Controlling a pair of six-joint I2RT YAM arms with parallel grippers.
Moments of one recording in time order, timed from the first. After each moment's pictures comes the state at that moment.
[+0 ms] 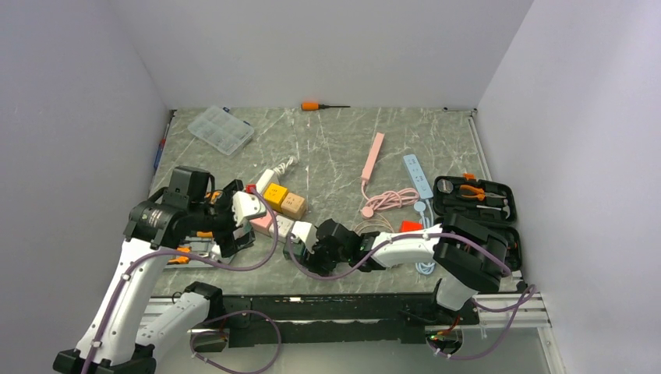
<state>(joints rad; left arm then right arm) -0.29 0.86 1.13 -1.21 0.54 0.84 1.14 1.61 0.69 0.16 -0.09 -0.10</state>
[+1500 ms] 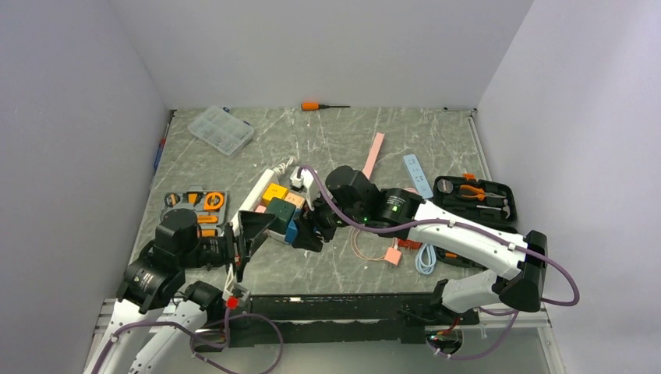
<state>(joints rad) -0.42 0.41 0.78 -0.82 0.83 1.93 1.10 1.33 1.27 -0.51 -0.27 0.14</state>
